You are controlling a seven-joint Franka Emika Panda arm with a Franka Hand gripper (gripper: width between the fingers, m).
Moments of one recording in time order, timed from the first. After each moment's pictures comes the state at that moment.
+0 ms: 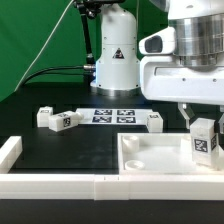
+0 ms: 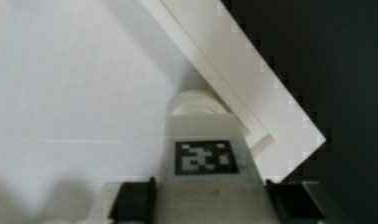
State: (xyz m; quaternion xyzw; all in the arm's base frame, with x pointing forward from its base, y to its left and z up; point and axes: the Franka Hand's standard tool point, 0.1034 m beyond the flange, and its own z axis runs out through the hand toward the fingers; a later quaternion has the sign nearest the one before) arm 0.620 0.117 0.088 -0.91 0.40 0.02 0.07
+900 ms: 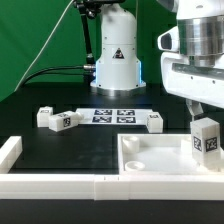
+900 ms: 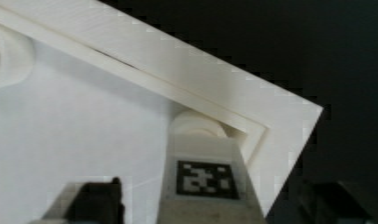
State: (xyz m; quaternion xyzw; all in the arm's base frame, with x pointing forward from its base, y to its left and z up) arm 0.621 0.125 0.087 -0.87 0.48 0.02 0.06
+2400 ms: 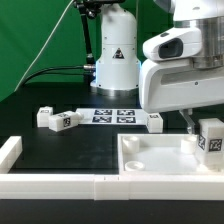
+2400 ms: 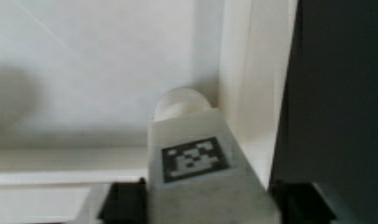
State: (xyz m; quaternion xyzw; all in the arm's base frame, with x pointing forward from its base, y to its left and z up) arm 0.621 0.116 0.085 -1.00 -0.03 -0.01 0.06
